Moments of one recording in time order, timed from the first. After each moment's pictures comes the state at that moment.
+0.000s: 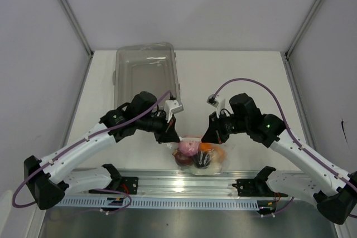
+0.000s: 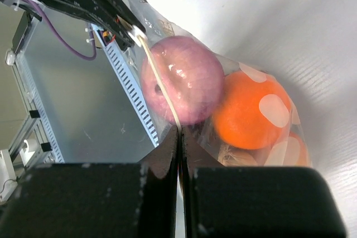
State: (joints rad) left arm -0.79 1.08 0.98 -0.61 0.58 -0.07; right arm 0.74 0.99 0.96 -0.66 -0.54 0.31
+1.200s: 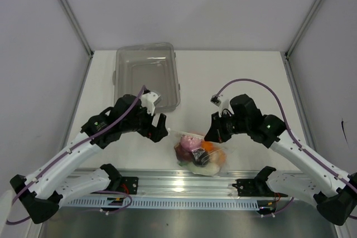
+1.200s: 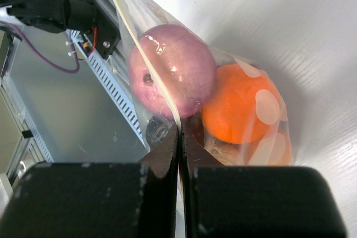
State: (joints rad) left arm -0.73 0.90 0.96 -0.78 0.13 -0.20; right arm 0.74 0.97 0.95 -0.69 -0.45 0.36
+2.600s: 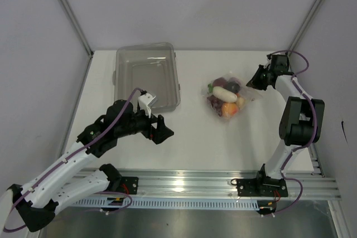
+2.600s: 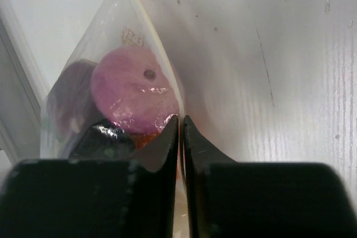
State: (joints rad) left arm -0.73 0.78 0.85 -0.53 0.25 -0.25; right arm -0.11 1.83 1.36 -0.38 -0.35 0.38
